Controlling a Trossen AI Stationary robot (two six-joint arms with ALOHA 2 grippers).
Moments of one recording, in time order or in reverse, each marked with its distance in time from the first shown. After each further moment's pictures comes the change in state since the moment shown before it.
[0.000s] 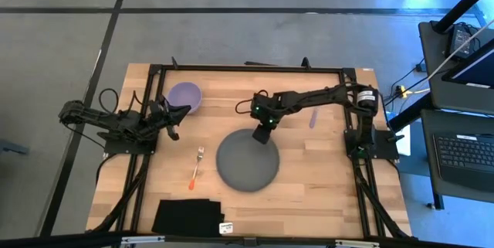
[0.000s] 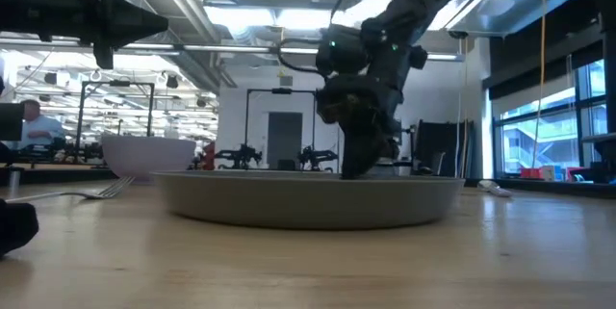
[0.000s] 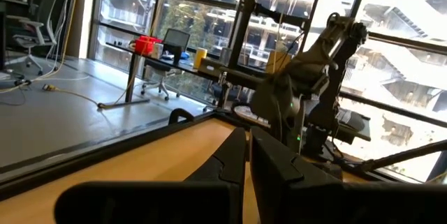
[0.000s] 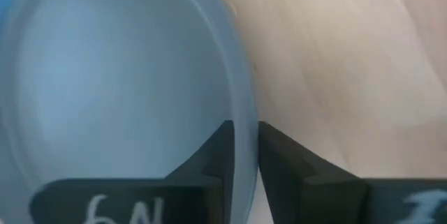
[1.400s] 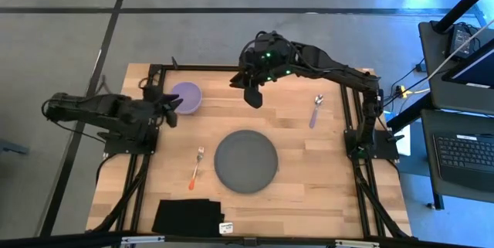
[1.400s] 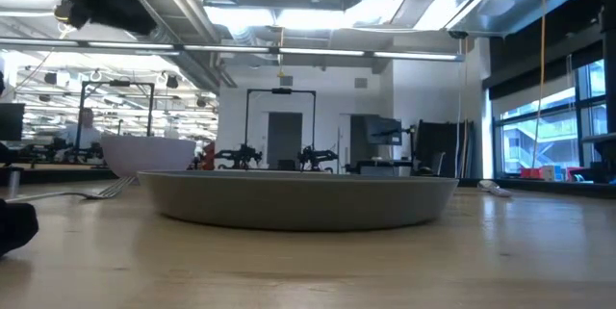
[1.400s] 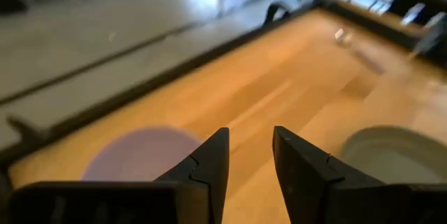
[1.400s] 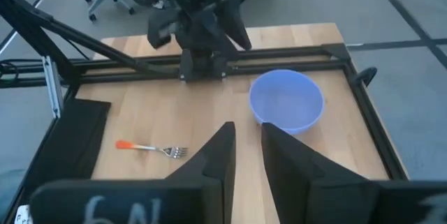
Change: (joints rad) left arm 0.106 0.411 0.656 -1.101 -0.049 -0.487; right arm -0.004 -0.050 0.957 -0.344 0.106 -0.384
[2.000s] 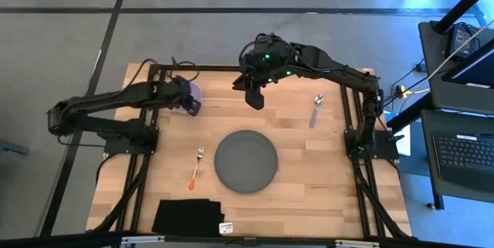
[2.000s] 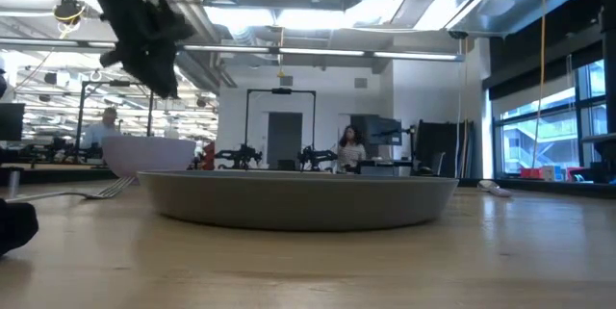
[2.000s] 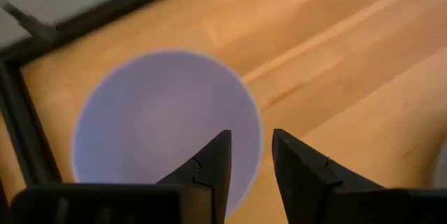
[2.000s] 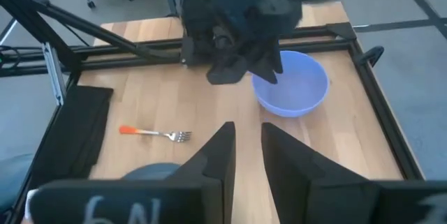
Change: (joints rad) left arm 0.514 0.431 0.064 0.026 0.427 0.085; right arm 0.000 0.000 -0.001 -0.058 -0.001 0.008
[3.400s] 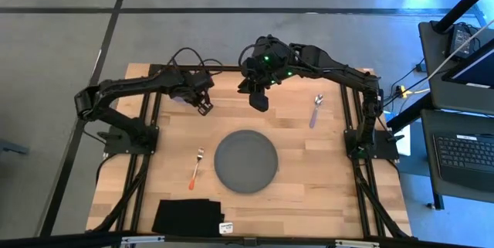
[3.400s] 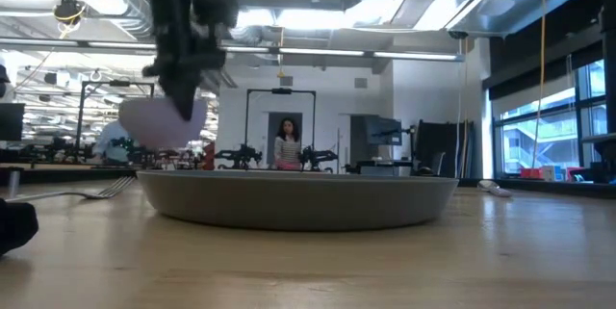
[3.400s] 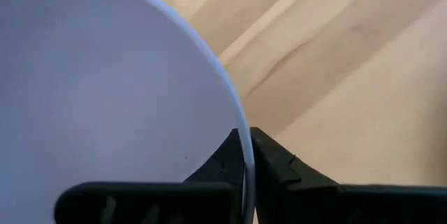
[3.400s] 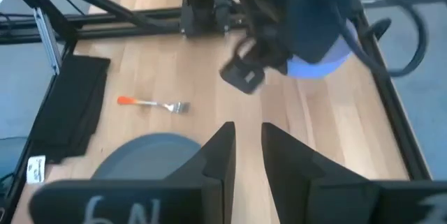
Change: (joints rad) left arm 0.048 0.388 0.262 -0.145 0.104 0.218; right arm -0.006 -0.010 -0.002 -0.107 -0.001 -0.037
